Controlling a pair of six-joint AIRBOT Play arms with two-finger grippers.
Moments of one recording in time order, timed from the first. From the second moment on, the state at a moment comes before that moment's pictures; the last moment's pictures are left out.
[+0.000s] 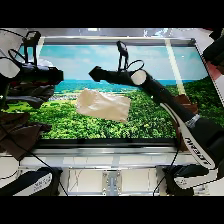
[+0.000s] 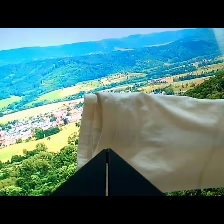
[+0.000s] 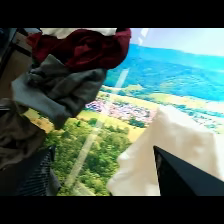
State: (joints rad) left arm -0.07 -1.16 1.37 1.29 -1.07 -1.35; right arm 0.49 -1.55 1.55 -0.84 0.65 1.45
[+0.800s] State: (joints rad) left arm -0.06 -1.21 1.37 1.28 -1.09 -1.35; right arm 0.03 -1.72 1.19 -0.60 1.18 1.34
